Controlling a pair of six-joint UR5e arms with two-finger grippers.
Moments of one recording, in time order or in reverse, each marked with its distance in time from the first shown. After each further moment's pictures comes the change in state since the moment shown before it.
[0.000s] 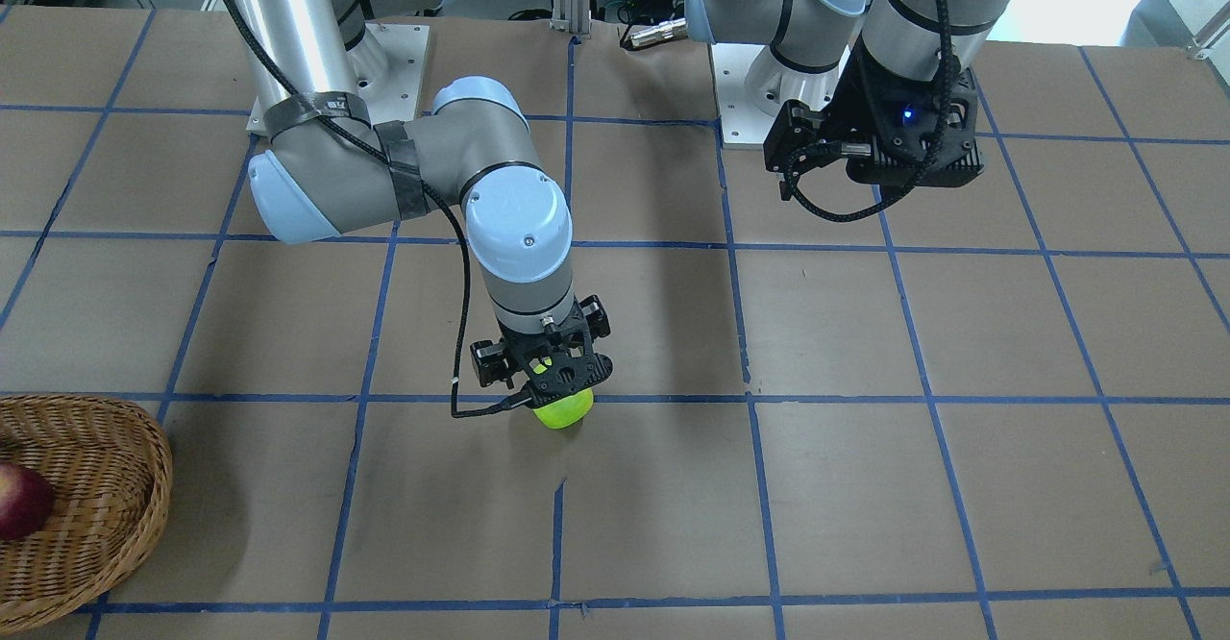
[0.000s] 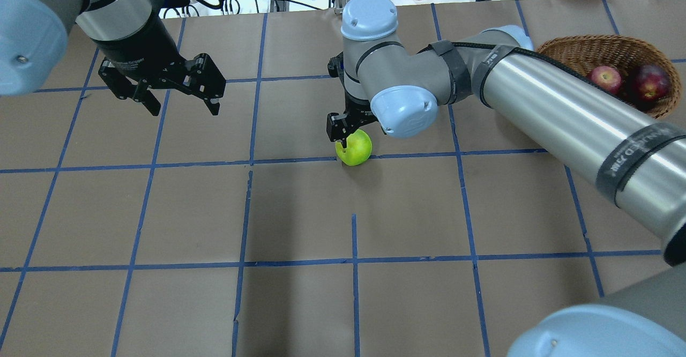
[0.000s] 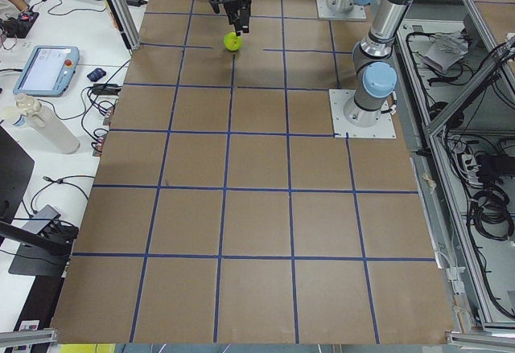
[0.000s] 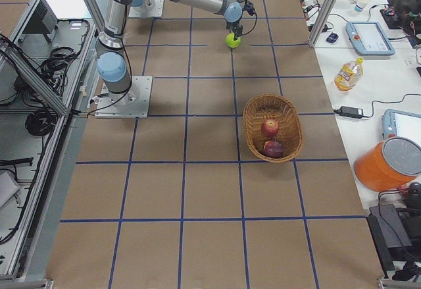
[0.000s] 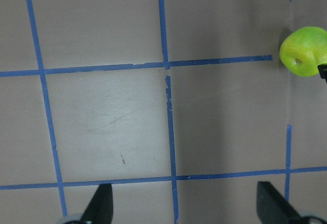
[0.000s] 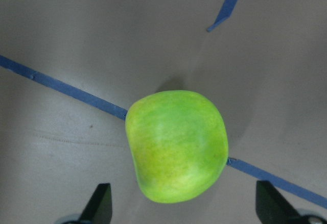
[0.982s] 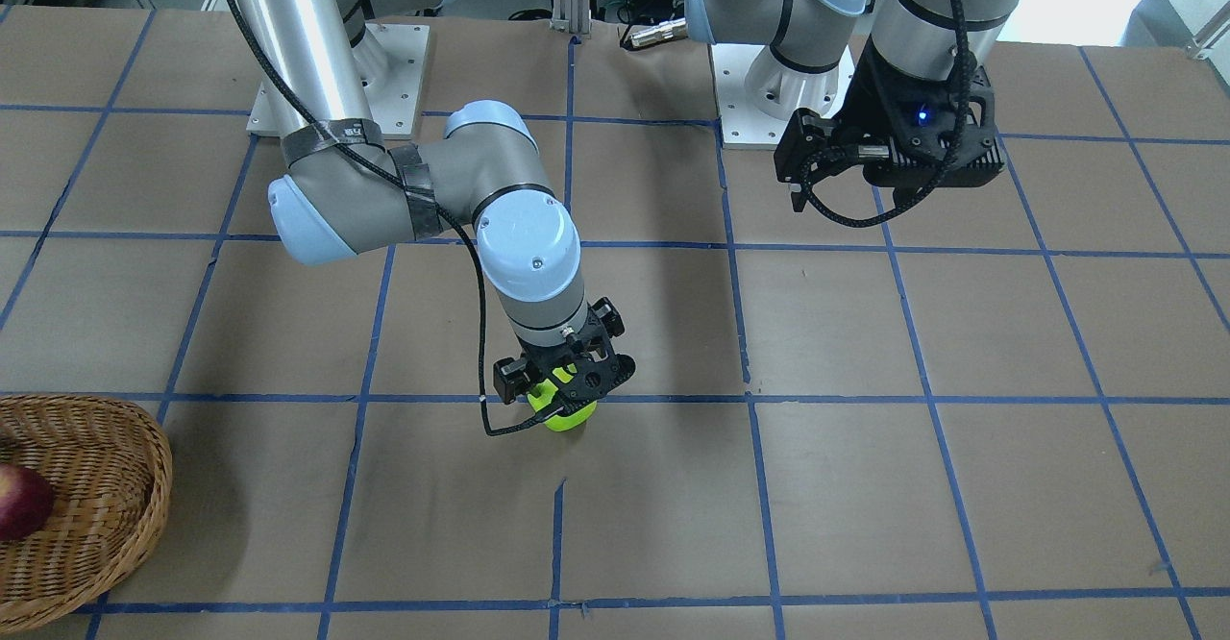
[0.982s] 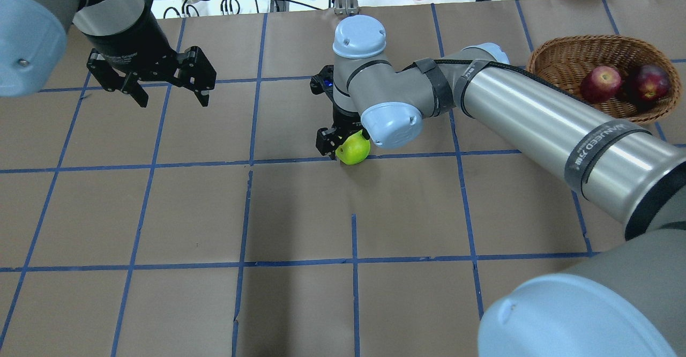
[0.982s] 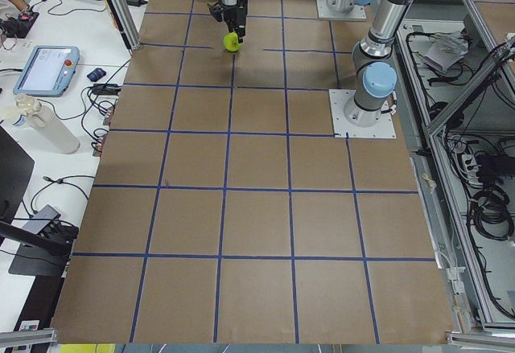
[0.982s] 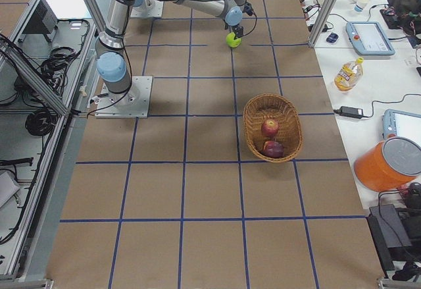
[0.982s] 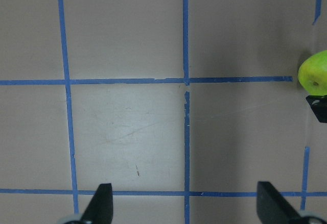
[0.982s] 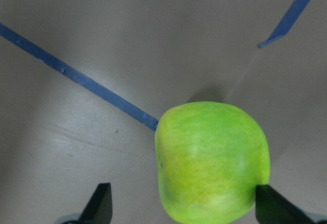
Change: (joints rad) left arm 0.004 0.000 -0.001 0.049 0.012 -0.015; right arm 0.007 0.033 -0.004 -0.036 0.059 -0.107
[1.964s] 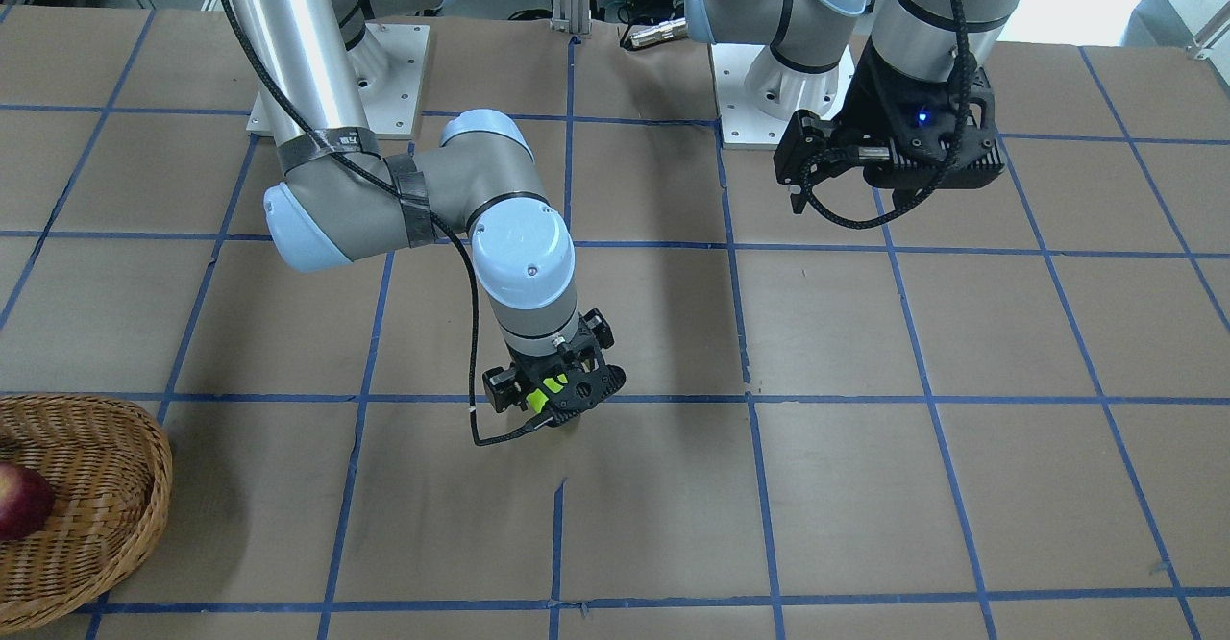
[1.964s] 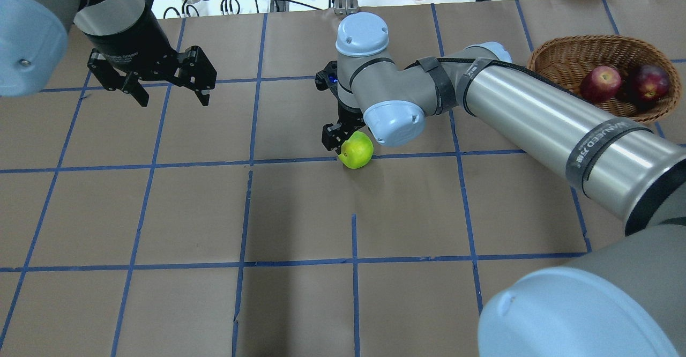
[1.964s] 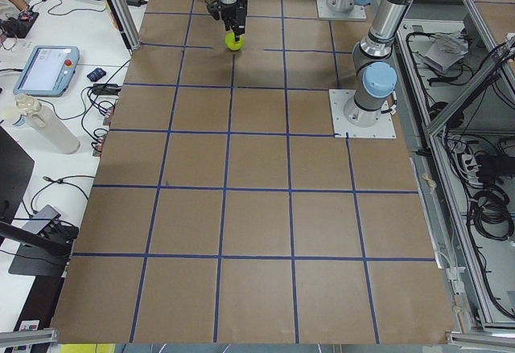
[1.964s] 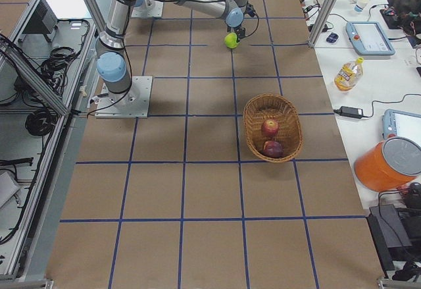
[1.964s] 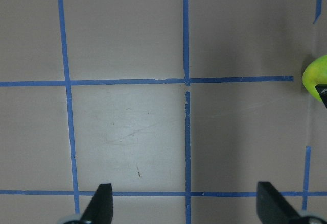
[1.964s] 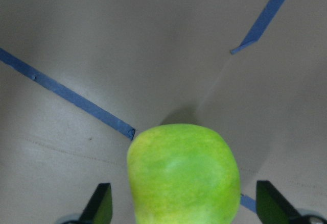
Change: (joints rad) left arm 0.000 -0.002 0.000 0.005 -0.004 -0.009; right arm -0.010 0.016 0.002 -0.027 -0.040 -0.005
